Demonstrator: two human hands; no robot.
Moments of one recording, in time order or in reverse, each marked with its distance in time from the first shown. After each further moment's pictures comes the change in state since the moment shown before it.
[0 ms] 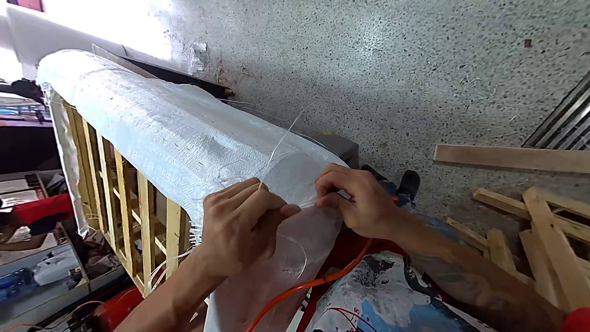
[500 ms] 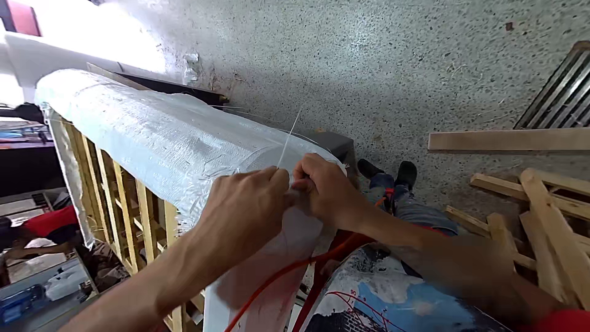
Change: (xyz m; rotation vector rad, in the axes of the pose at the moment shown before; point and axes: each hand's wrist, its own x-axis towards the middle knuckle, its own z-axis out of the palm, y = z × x) left_hand 0.042 0.038 0.002 0.332 -0.498 0.005; right_hand 0.000 -0.026 0.015 -0.171 0.075 0.226
